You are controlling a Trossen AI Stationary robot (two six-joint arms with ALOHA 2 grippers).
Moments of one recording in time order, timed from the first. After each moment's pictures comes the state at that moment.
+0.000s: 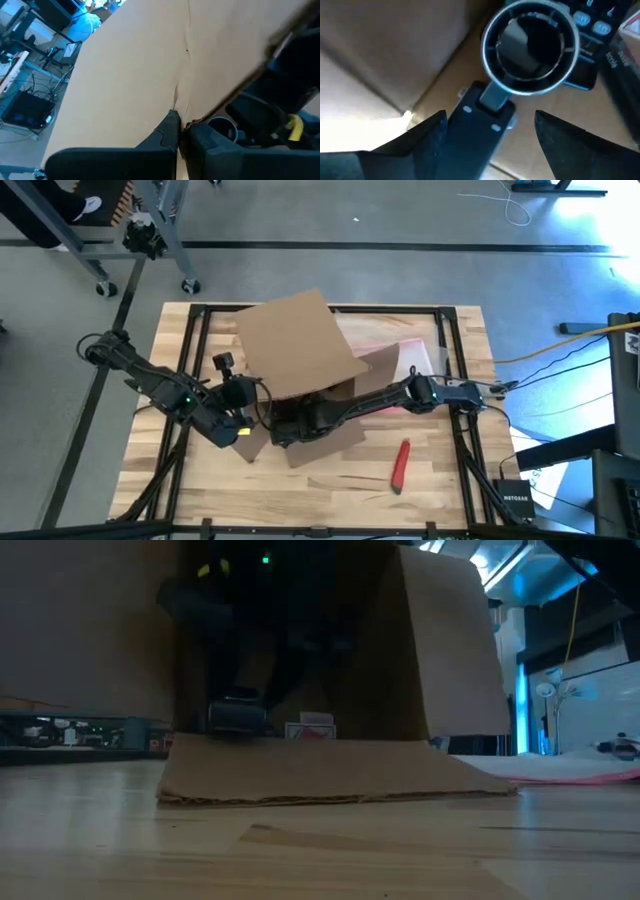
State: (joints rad) left arm -0.56 1.37 1.48 -1.24 -0.98 -0.46; right arm 0.24 2.43 2.16 -0.95 0.48 0.87
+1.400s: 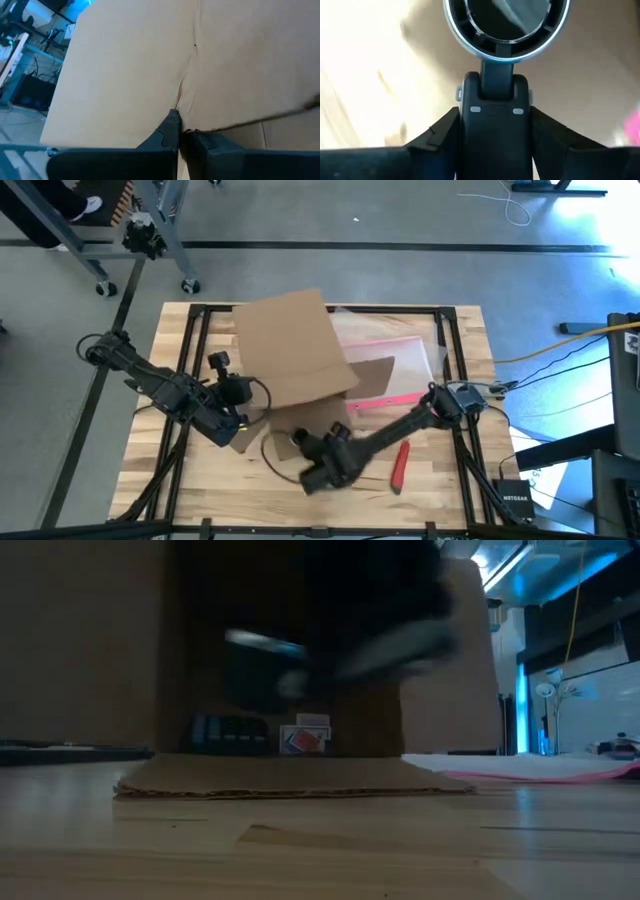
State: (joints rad) left arm -0.55 1.38 1.48 -1.43 -0.92 -0.59; right arm 0.50 2.29 1.99 -1.12 0.41 1.00
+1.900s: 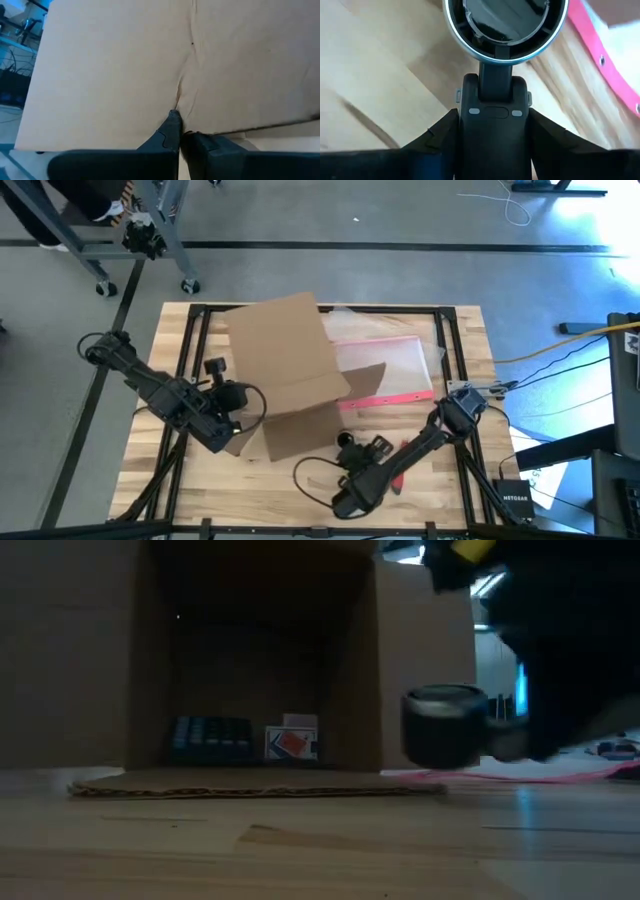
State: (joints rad) left arm -0.60 1.38 1.48 -1.49 -0.82 -0.64; right arm 0.65 2.29 1.84 -1.45 0.35 1.41
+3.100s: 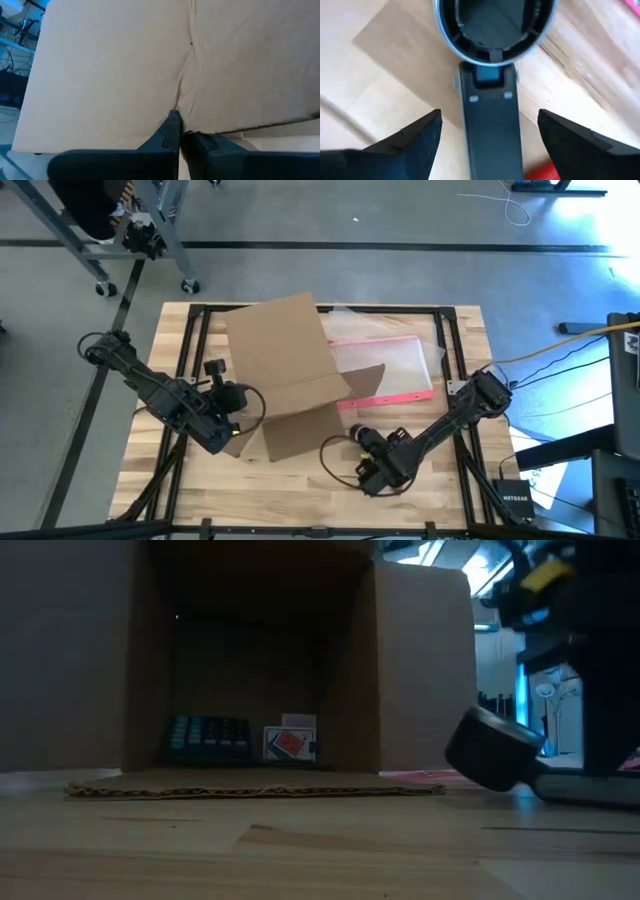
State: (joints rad) left arm -0.61 1.38 1.48 -1.48 -0.82 -0.65; right arm 0.64 1.93 1.32 -1.05 0.24 1.48
